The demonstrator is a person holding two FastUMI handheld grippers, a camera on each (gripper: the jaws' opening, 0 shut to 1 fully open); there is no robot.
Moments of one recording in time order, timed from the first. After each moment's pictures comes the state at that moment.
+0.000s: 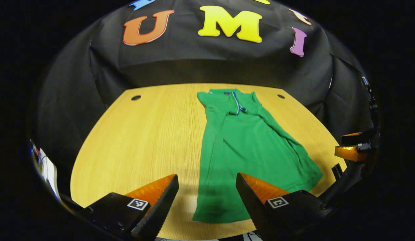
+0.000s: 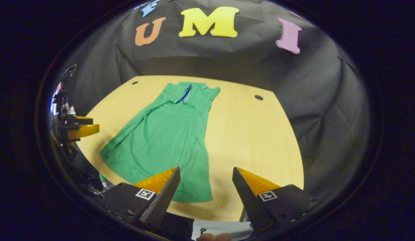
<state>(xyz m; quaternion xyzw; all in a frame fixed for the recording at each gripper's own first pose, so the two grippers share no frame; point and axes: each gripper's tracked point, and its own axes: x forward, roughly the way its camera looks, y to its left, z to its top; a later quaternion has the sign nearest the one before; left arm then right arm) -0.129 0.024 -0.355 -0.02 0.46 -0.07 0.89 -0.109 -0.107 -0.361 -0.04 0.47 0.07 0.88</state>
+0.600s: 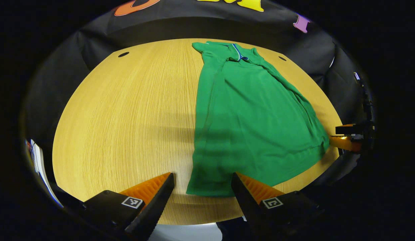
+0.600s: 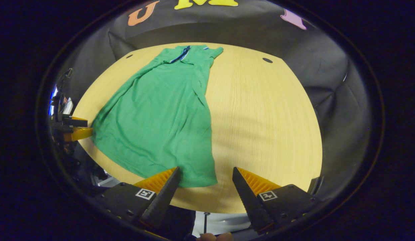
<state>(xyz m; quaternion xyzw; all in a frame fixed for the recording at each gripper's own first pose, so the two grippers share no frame) -0.174 0.023 -0.421 0.00 0.58 -0.10 0.81 -0.125 -0.114 -0.440 -0.04 0.57 0.07 0.82</state>
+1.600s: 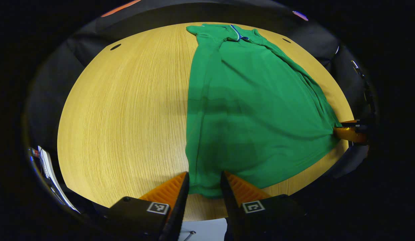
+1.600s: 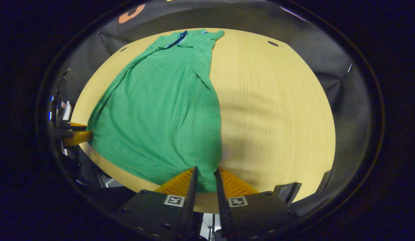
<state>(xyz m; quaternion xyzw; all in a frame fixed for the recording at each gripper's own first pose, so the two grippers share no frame) -0.183 0.013 -0.431 0.02 0.65 -0.09 0.76 -0.132 -0.095 -0.462 0.00 0.63 0.07 0.77</state>
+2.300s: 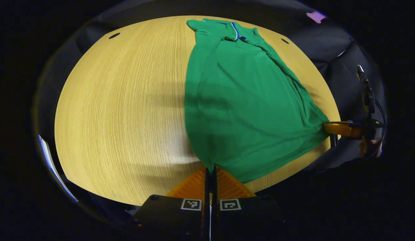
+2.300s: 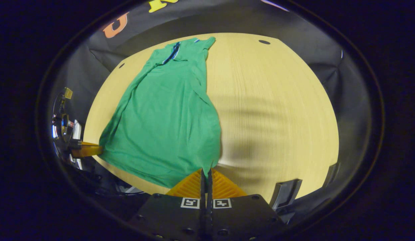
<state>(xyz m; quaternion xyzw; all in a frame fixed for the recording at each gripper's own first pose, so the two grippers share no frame) -0.179 -0.002 -0.393 -0.05 0.64 -0.14 0.75 -0.110 -0.098 -0.419 0.06 0.62 0.07 0.78</state>
